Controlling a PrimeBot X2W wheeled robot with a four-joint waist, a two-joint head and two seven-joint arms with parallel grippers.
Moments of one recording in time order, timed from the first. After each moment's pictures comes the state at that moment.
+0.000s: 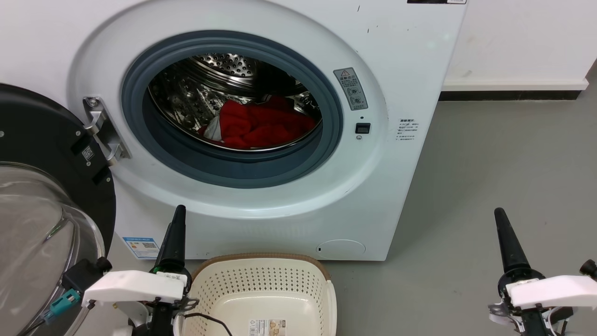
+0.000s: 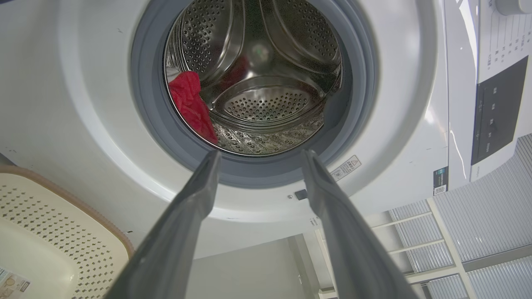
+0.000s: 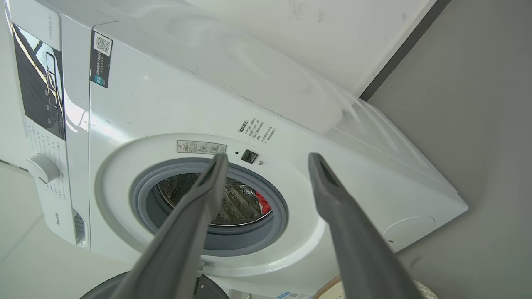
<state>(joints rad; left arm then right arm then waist) -0.10 0.05 0.03 0.20 -1.18 -0.13 -0.01 -0.04 -0.05 -0.08 0.15 1.15 0.13 -0.01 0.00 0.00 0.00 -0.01</state>
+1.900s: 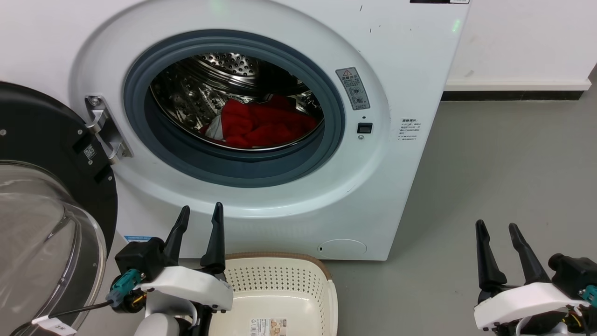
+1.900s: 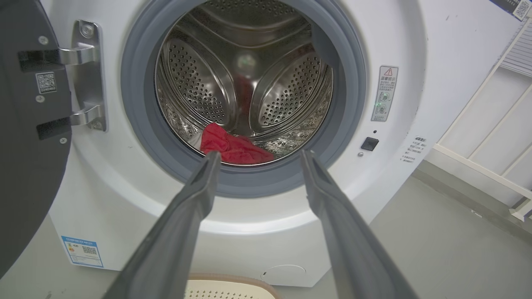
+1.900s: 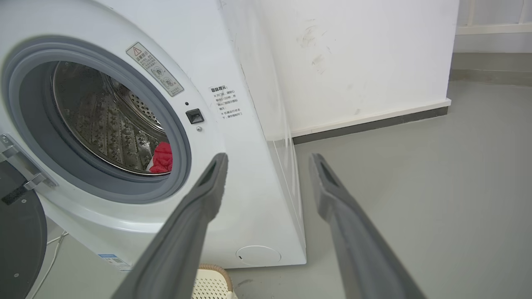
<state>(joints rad) -0.13 0.05 -0.08 0.22 -0.37 -0.09 -0.18 -0.01 -0.05 -0.06 0.15 0.31 0.13 -0.15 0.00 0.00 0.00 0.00</state>
